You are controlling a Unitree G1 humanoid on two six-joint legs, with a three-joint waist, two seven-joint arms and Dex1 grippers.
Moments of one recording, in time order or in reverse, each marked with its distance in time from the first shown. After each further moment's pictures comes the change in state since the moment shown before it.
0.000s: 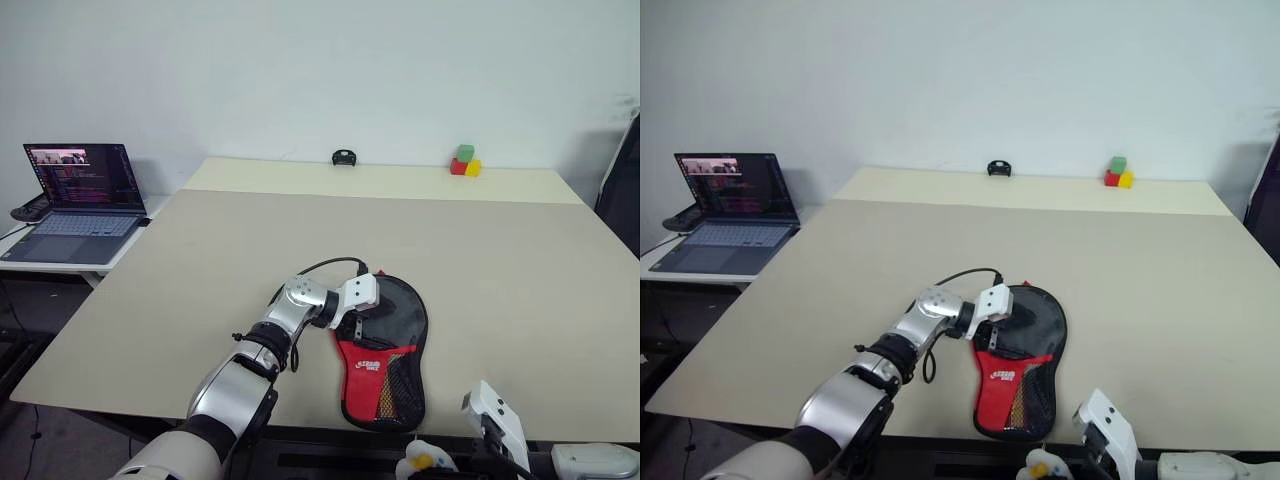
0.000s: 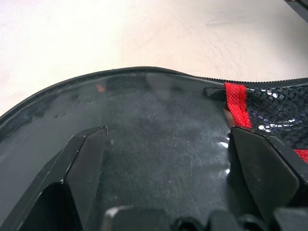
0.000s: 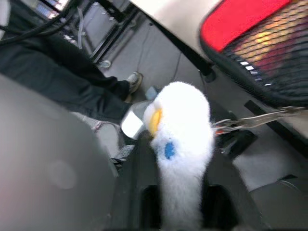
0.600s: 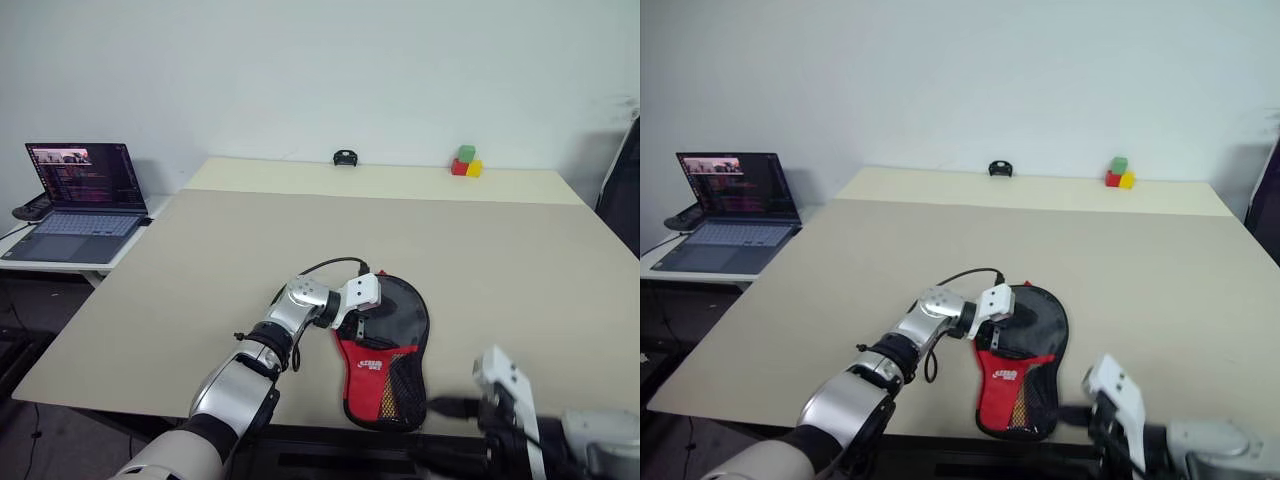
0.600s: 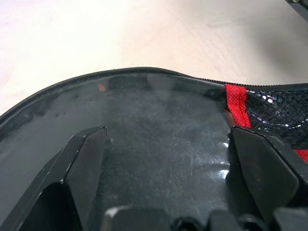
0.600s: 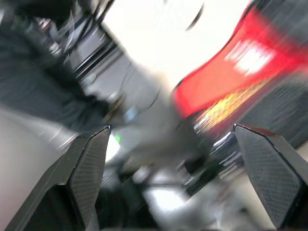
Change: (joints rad) left arm -0.013 -0.012 0.001 0.015 0.002 0.001 0.022; right arm -0.222 -0.078 -0.113 0.106 0.037 -0.101 0.043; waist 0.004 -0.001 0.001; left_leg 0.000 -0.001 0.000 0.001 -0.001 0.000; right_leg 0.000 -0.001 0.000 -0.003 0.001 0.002
